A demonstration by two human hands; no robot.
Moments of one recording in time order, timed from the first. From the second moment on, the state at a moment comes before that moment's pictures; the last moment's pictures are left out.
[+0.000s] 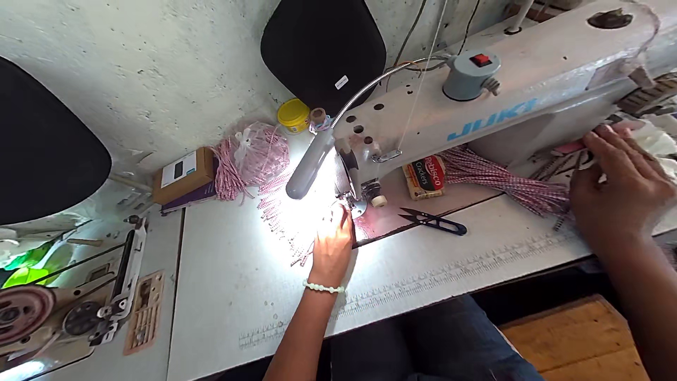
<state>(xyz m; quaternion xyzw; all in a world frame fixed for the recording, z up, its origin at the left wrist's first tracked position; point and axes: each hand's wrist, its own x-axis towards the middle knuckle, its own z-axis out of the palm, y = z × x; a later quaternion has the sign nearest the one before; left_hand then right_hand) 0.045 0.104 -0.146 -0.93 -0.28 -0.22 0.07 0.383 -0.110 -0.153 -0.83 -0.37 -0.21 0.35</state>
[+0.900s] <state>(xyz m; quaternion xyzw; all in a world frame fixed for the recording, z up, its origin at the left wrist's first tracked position) 0.053 0.114 -0.106 -0.91 -0.37 -0.05 -0.20 0.380 -0.114 -0.151 -0.88 -0.35 -0.11 0.29</state>
